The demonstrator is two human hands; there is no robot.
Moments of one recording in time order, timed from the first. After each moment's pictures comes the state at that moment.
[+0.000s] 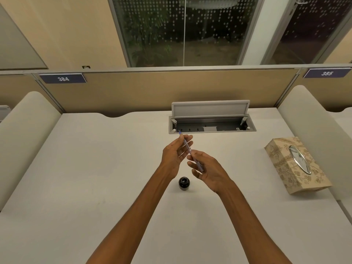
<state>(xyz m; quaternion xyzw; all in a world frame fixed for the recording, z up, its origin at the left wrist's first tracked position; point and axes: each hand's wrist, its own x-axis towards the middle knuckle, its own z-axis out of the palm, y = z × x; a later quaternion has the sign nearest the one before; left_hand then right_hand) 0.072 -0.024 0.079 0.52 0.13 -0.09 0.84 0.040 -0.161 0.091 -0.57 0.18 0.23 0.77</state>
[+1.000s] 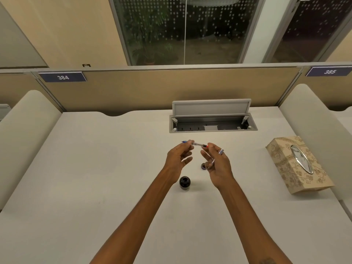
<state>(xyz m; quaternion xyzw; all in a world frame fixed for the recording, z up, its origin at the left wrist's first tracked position) 0.066 -0.032 0.074 0.54 0.19 -0.13 0.81 0.053 -0.172 0.078 -0.47 0.28 0.06 0.84</state>
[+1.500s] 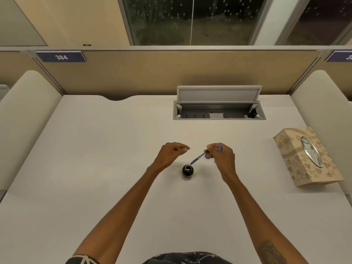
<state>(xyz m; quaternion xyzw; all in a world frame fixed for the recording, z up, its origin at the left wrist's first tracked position) 0.069 0.026 0.014 0.83 0.00 -0.14 0.54 0.061 -0.187 0.025 -0.77 0.20 0.05 0.61</state>
